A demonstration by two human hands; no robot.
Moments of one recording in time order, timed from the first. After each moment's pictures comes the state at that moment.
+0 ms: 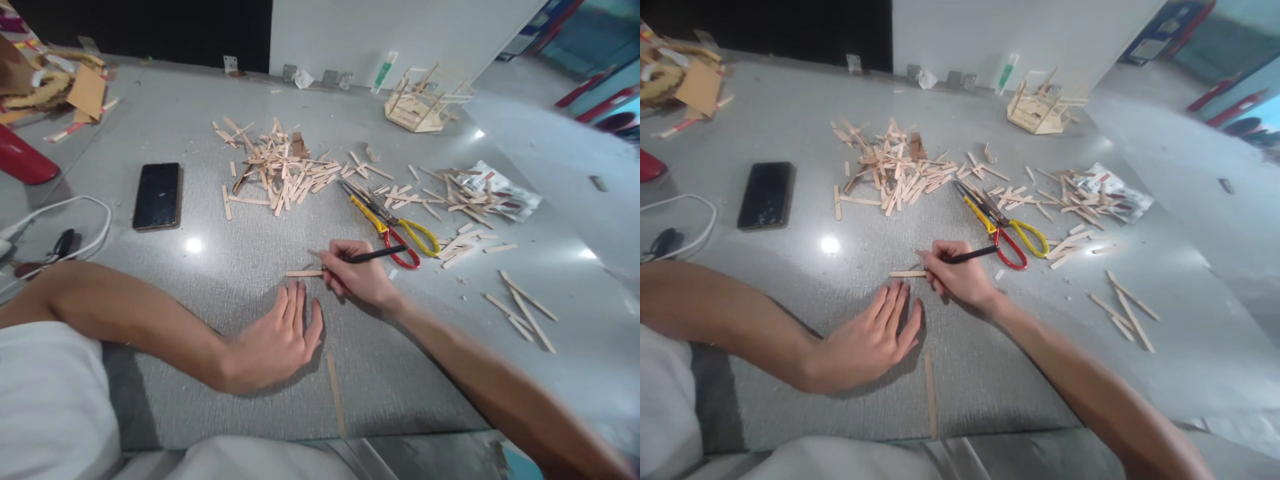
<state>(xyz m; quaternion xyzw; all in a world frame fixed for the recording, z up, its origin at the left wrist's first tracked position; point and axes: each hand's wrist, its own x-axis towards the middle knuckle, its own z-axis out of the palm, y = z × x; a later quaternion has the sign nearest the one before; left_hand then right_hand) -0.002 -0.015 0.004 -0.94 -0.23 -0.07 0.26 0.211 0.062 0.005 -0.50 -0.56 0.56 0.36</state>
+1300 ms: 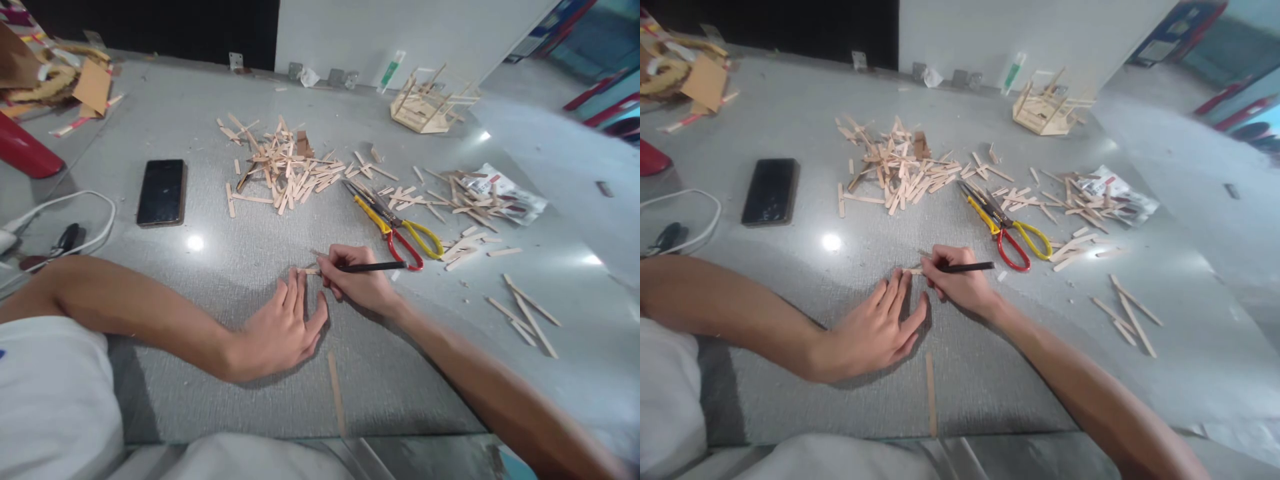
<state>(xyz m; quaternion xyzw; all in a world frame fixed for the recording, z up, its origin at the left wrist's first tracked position) 0.003 -0.008 0.003 -0.94 -0.27 -0.06 0.20 0.213 0.058 -0.003 -0.50 -0.64 0.49 0.32</state>
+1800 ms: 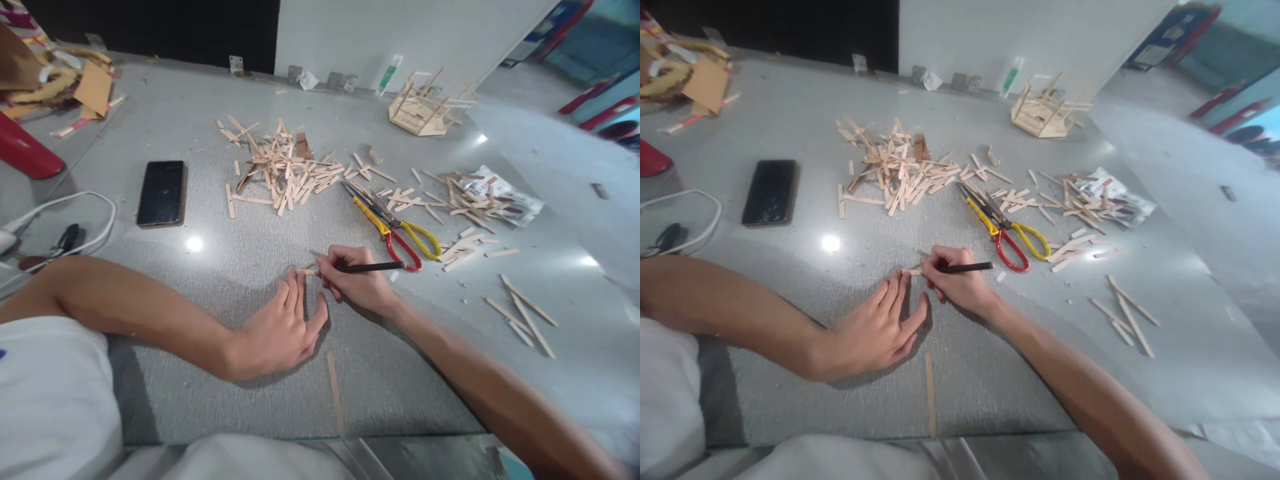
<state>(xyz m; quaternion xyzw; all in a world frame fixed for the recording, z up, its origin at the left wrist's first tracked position) 0.005 -0.007 0.003 -0.94 -0.27 -0.04 0.21 0.213 0.058 -0.006 -0.50 -0.63 0.49 0.32</state>
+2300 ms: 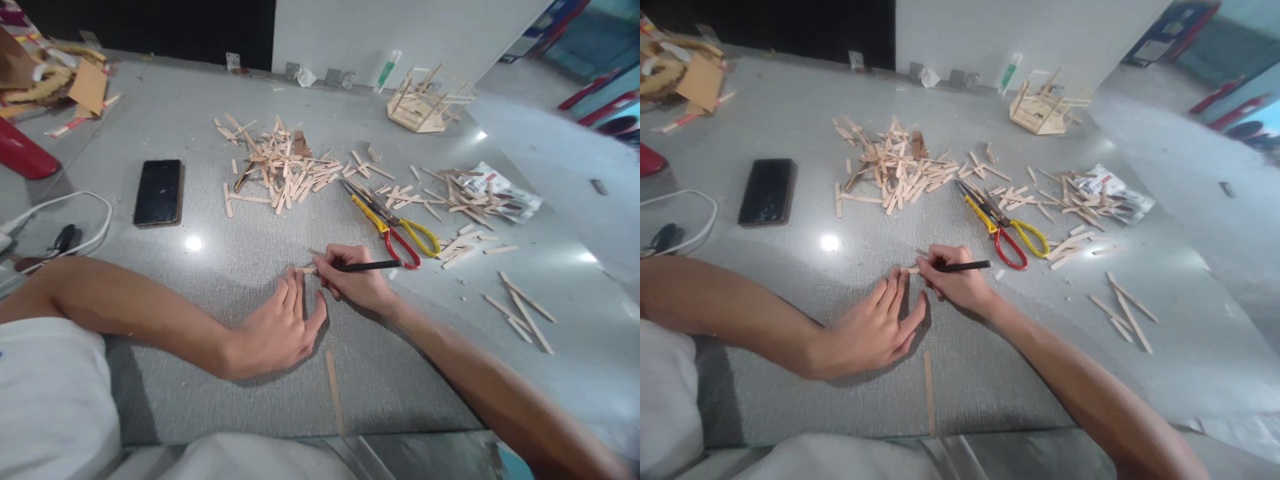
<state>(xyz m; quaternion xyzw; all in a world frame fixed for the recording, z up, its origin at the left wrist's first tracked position) 0.005 -0.006 0.004 -0.94 -0.26 -0.04 0.21 0.213 0.056 -0.004 -0.50 -0.64 0.49 0.31</state>
